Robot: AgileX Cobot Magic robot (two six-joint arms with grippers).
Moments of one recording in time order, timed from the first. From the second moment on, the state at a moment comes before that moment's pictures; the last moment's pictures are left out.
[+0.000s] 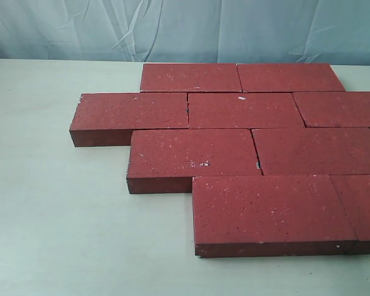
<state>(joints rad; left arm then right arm) -0.29 0.47 -0.89 0.00 0.72 -0.14 -0.01 0.01 0.00 -0.01 0.35 -0.02</state>
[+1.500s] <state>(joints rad) 0.09 0.01 -0.13 0.12 0.43 -0.14 -0.01 0.01 0.00 -0.01 0.35 -0.02</state>
